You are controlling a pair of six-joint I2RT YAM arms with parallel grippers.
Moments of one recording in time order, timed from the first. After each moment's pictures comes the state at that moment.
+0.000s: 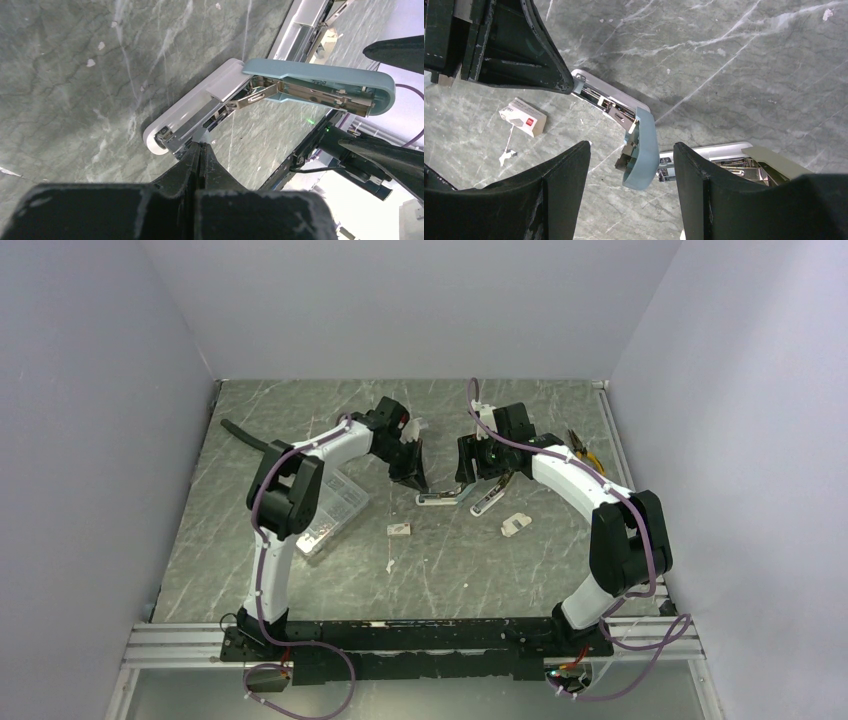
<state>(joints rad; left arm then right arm) -0.51 2.17 1.65 -0.61 0.63 -0.40 0.35 1.61 1.15 -0.42 -0.32 0.10</state>
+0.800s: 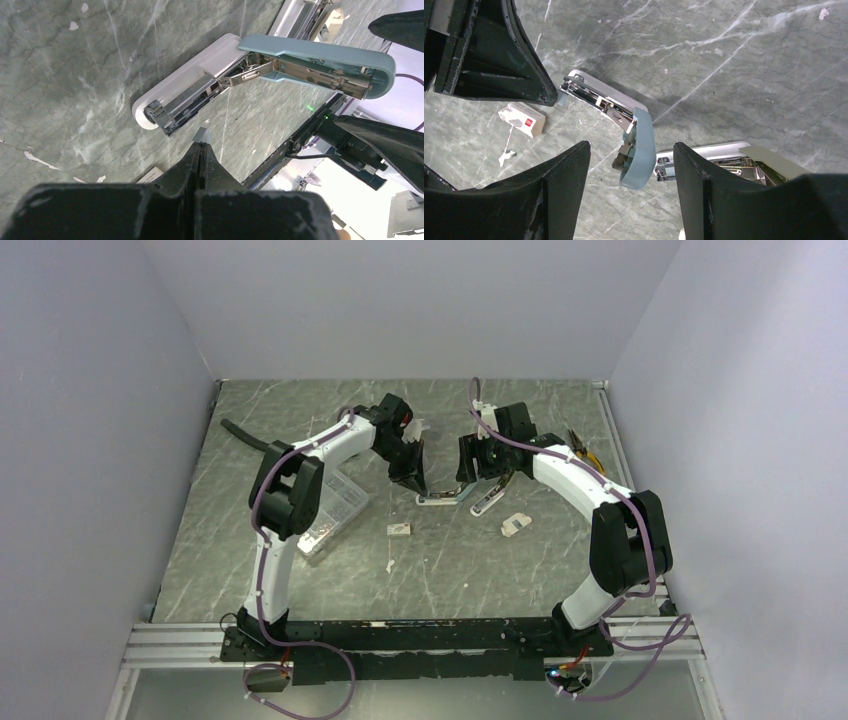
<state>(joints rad) -0.52 2.17 1.73 -0.77 0.62 -0.38 0.35 1.61 1.15 -0.42 -0.33 0.10</state>
